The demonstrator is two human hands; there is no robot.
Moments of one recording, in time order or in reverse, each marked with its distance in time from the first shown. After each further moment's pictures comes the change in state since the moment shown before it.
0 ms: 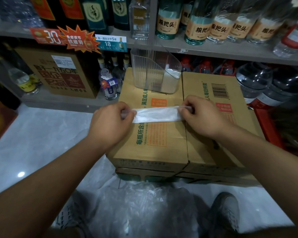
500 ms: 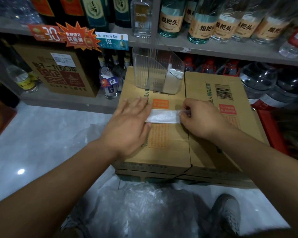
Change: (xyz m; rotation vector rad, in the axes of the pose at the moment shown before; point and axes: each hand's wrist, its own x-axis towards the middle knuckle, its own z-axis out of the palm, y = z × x) left_hand -0.002 0.015 0.014 0.263 -0.269 0.381; right_hand 0.007 -0.015 0.004 -0.204 -0.040 0.058
